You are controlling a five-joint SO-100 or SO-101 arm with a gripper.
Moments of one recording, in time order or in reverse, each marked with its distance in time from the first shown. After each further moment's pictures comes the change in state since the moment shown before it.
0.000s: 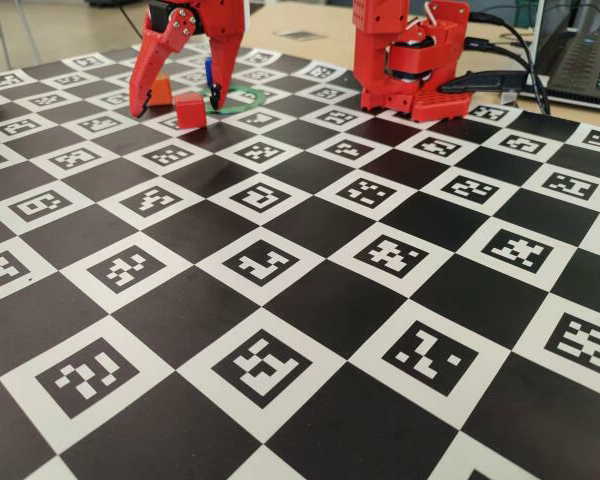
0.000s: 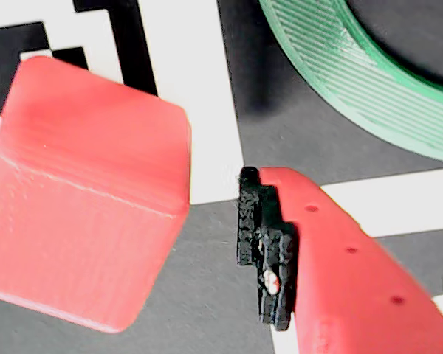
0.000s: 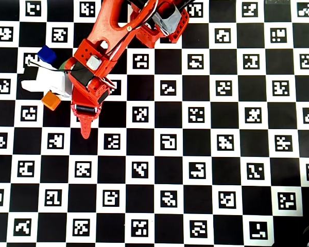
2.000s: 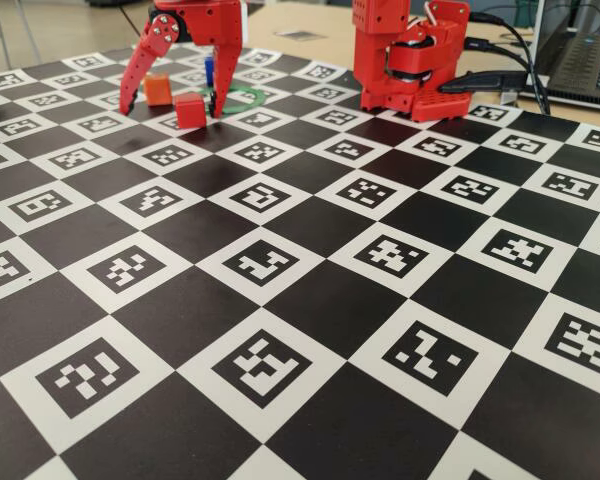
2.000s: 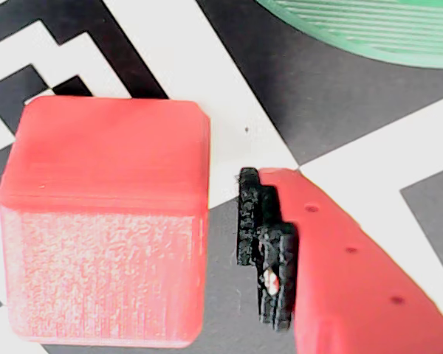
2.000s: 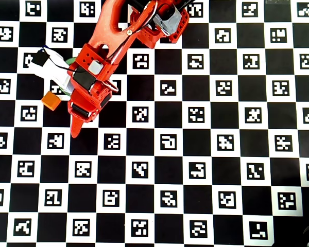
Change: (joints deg) arm -1.6 -2.0 -0.3 -1.8 21.8
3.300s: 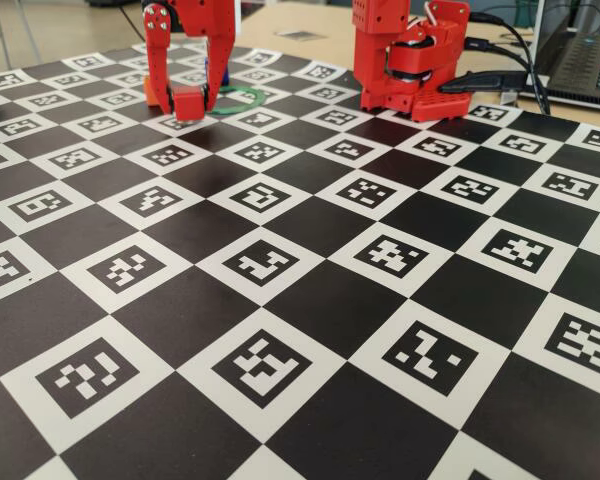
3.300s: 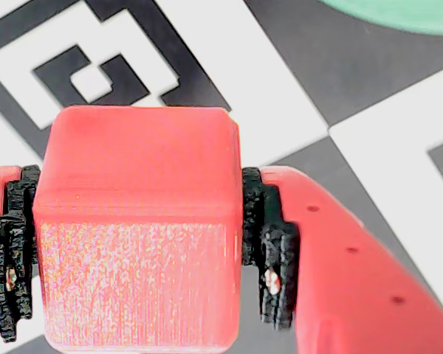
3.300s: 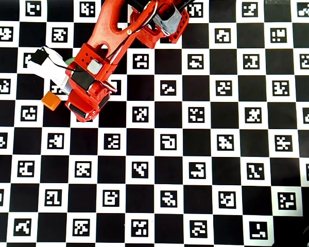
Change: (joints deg) arm 0.3 0.0 -7.6 7.6 1.2
